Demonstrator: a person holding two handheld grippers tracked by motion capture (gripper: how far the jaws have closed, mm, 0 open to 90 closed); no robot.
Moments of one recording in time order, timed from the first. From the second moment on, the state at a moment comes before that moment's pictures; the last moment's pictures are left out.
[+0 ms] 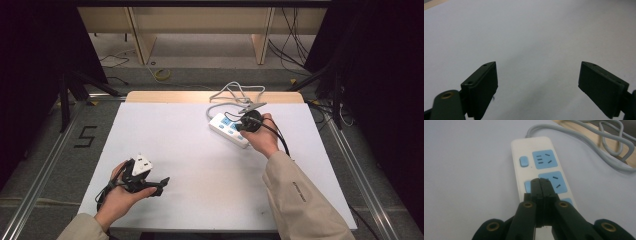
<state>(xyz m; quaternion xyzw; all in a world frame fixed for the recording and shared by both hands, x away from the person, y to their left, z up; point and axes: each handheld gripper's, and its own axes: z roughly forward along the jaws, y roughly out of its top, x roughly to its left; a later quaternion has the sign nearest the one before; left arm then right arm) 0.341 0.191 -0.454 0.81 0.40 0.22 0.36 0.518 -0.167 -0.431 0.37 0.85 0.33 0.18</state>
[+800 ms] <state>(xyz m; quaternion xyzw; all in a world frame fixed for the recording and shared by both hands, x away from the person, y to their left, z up) 0.341 0.190 -0.454 0.82 0.40 0.22 0.36 0.533 -0.154 -0.436 0.37 0.85 0.32 0.17</state>
